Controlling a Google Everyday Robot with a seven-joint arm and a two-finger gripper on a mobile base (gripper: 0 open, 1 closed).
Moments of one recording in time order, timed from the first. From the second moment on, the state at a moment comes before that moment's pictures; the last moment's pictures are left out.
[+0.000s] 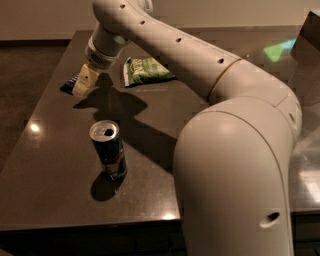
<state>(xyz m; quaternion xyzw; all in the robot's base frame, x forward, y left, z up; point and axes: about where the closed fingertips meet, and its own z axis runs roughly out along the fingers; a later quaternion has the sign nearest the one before) 0.727 0.203 0.869 -0.58 0.74 0.12 0.31</state>
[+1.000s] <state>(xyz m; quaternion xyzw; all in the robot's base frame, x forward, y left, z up) 0.747 0.241 0.846 -0.58 0.75 0.13 0.31</state>
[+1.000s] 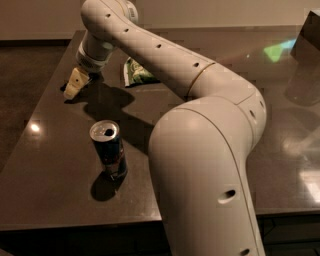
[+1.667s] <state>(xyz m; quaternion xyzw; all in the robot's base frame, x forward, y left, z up) 0.752 0.247 0.838 -0.55 0.76 0.15 0.31</state>
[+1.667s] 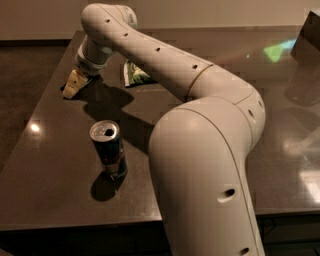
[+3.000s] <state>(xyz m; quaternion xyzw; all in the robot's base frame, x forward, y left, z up) 0.722 0.242 0.865 -0.50 0.78 0.20 0.32</state>
